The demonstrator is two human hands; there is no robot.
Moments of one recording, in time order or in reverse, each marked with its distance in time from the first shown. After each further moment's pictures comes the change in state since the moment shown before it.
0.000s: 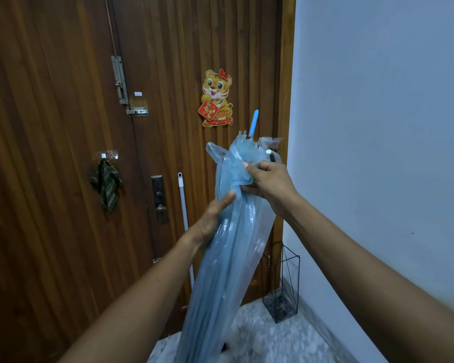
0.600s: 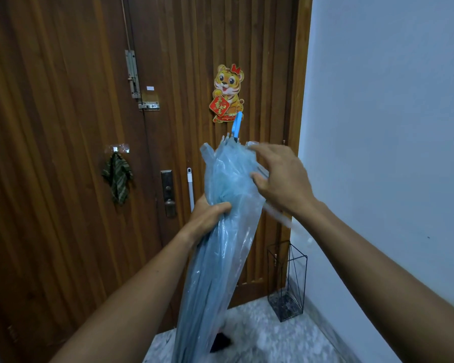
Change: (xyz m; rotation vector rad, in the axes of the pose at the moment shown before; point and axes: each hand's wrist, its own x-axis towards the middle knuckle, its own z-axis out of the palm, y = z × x) left_hand -0.004 -0.006 -0.029 0.319 0.407 -0.067; right_hand -0.005 -0.003 -0.007 -1.176 0.097 -0.652
